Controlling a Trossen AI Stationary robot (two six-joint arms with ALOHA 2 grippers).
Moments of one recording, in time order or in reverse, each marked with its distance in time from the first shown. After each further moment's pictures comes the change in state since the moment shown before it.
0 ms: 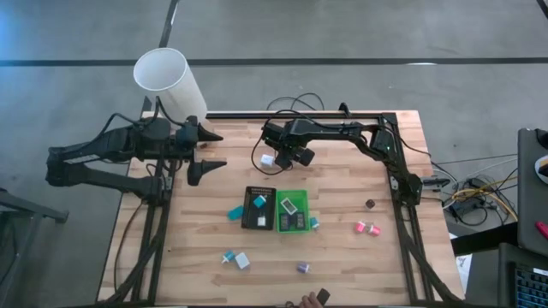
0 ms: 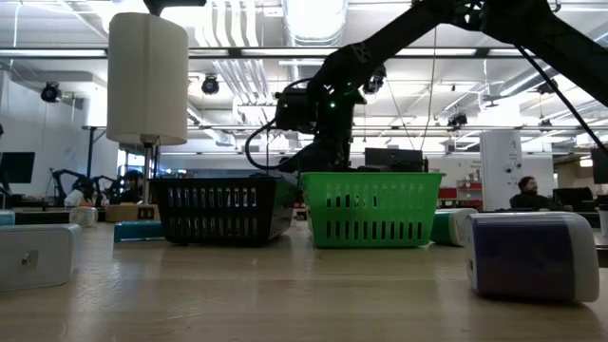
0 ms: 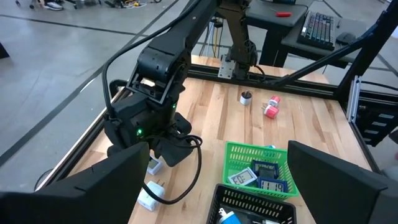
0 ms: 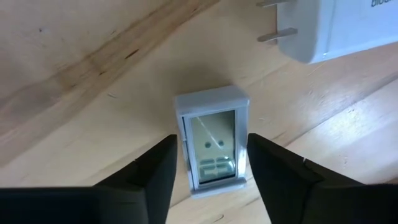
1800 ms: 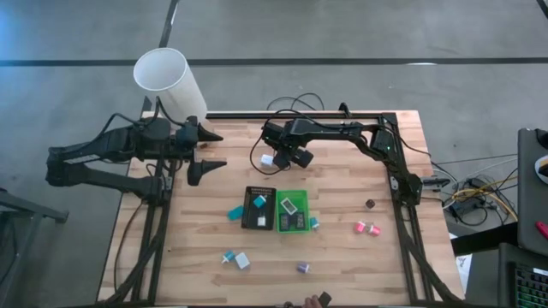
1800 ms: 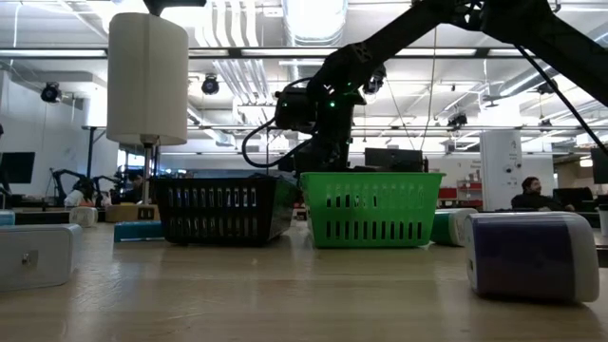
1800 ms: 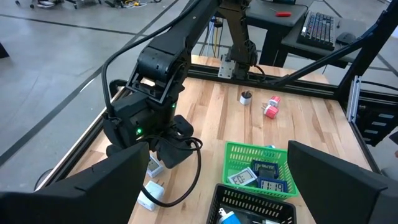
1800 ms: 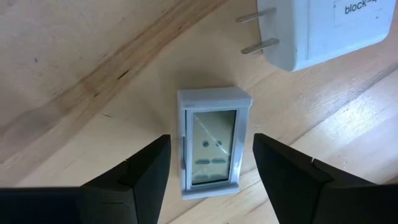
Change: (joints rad) left arm 0.000 0.000 0.000 0.000 0.000 0.000; right arm 0.000 -0.002 -0.002 0.016 -0.032 0.076
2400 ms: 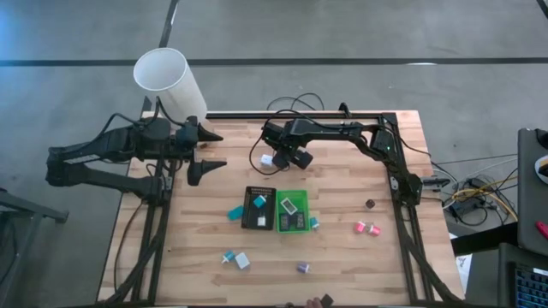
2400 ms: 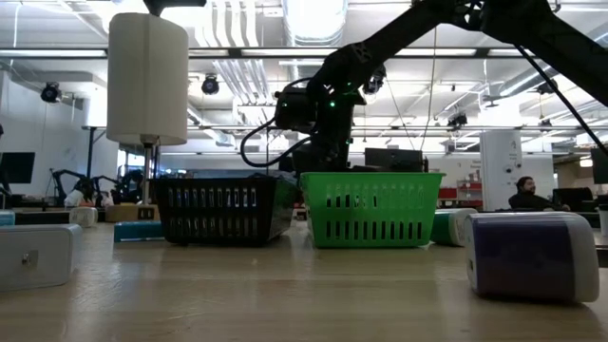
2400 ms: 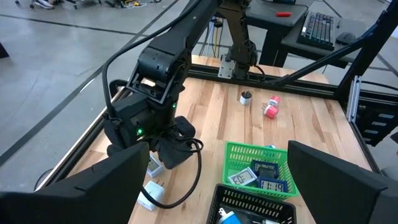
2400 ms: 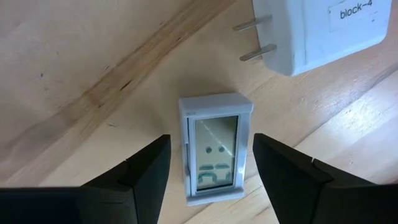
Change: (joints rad) left arm 0.000 0.000 0.000 0.000 0.000 0.000; right arm 0.002 0.000 0.000 -0.003 -0.017 0.047
